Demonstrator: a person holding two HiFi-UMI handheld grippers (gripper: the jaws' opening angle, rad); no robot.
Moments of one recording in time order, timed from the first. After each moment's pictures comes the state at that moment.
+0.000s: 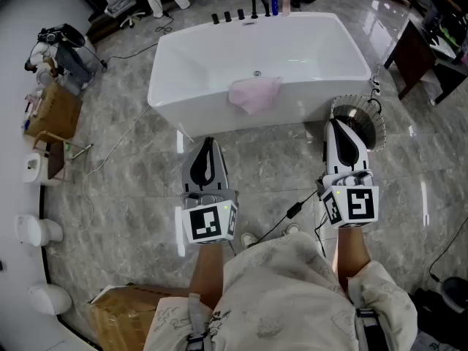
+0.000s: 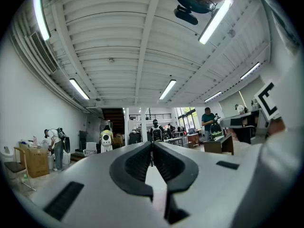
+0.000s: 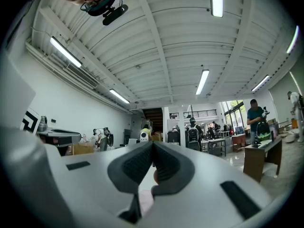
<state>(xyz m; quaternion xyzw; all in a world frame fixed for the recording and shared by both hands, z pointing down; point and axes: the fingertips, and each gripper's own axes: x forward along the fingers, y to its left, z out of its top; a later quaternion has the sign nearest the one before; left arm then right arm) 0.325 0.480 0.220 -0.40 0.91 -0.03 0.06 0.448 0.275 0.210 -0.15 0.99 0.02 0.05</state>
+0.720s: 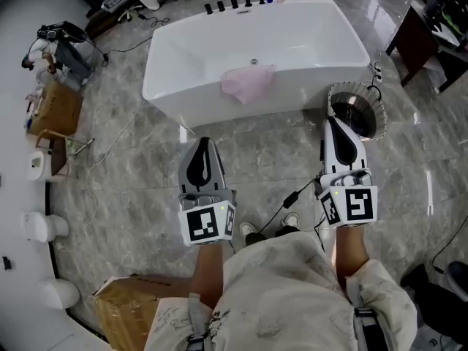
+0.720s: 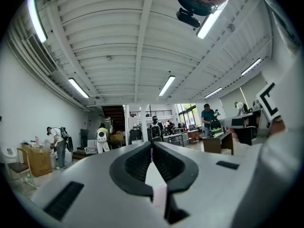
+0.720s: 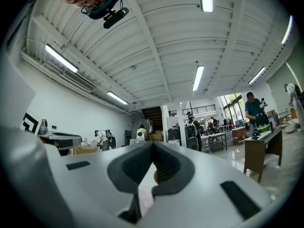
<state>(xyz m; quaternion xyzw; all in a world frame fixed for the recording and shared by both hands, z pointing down) 0.361 0.442 0.234 -0.40 0.92 -0.04 0.04 0.484 0.238 0.232 -0.15 0.99 -0.01 0.05</state>
